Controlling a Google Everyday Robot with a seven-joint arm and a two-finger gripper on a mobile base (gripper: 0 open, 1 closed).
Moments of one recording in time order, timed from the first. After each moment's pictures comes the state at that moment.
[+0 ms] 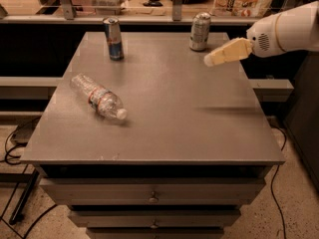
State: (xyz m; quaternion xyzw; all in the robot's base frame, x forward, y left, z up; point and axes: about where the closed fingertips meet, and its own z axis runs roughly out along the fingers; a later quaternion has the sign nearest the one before) arm 0.660 -0.172 0.948 -0.34 0.81 0.15 0.45
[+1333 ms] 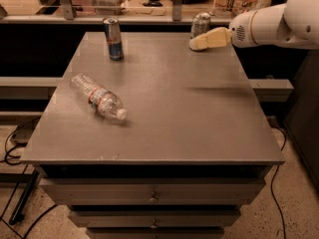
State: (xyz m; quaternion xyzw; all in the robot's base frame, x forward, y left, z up) arm 0.735 -0.154 0.946 -0.28 0.80 0.17 0.50
